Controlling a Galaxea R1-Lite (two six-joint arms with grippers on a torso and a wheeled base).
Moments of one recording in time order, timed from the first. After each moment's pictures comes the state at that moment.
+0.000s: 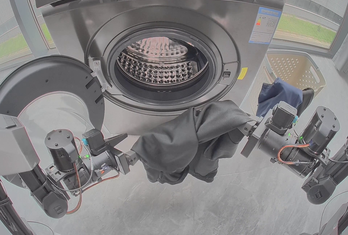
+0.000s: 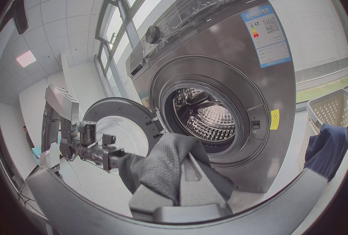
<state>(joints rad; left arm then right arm) -0.46 1.91 -0.27 -1.55 -0.19 -0.20 0.63 1.77 -0.41 -1.54 0.16 0.10</state>
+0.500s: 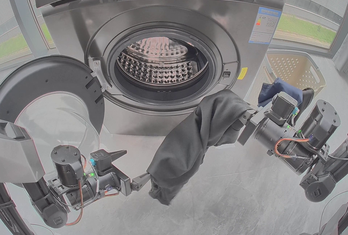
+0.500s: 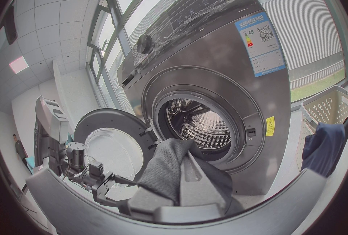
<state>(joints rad) -0.51 1.93 -0.16 -1.54 -0.15 0.00 0.67 1.76 -0.48 -1.52 0.04 0.14</state>
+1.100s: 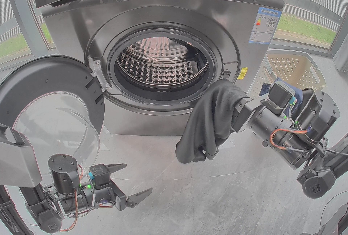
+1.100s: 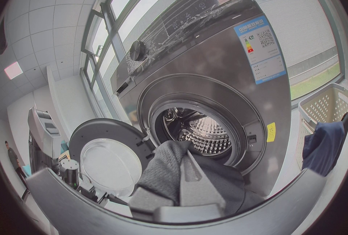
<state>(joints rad) -0.51 1.93 -0.06 -1.54 -0.23 0.10 0.70 1.76 -0.58 -1.46 -0.04 0.17</state>
